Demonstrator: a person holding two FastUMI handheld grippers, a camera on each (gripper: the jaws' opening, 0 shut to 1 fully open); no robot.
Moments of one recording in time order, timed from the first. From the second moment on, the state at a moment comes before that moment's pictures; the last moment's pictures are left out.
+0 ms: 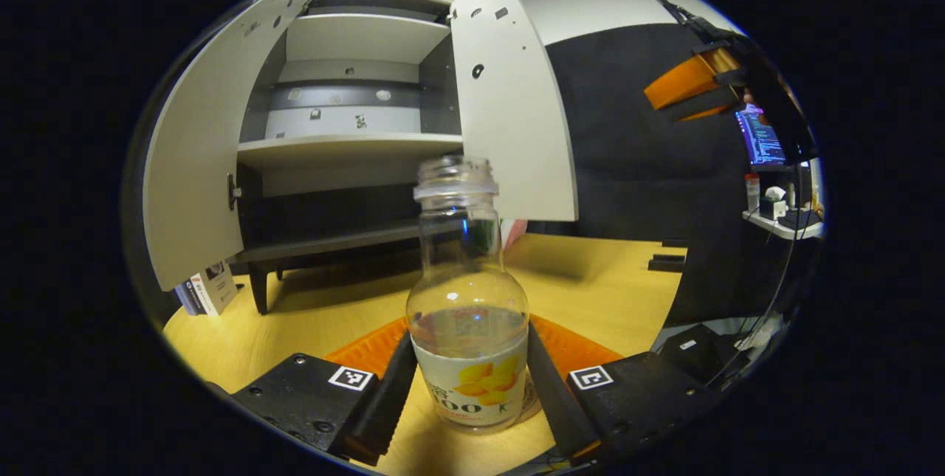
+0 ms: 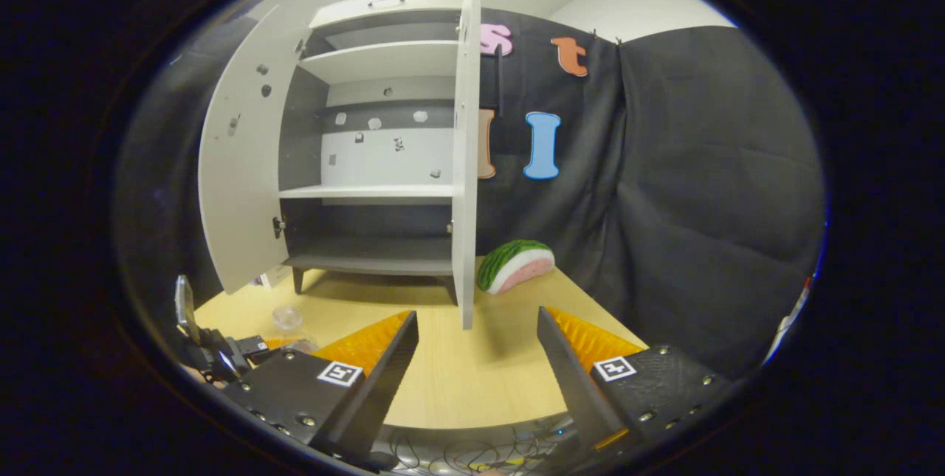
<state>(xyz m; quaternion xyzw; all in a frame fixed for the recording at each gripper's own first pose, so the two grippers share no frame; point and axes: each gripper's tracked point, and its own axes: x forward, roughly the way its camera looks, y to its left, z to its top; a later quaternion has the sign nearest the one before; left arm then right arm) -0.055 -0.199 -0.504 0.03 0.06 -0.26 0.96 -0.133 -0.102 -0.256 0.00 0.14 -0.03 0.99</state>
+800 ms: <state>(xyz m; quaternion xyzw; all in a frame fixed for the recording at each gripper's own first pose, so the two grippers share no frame) -0.062 -0.197 -0.483 0.04 0.09 -0.27 0.96 -0.117 -0.125 -0.215 0.03 0.11 -0.07 0.99</state>
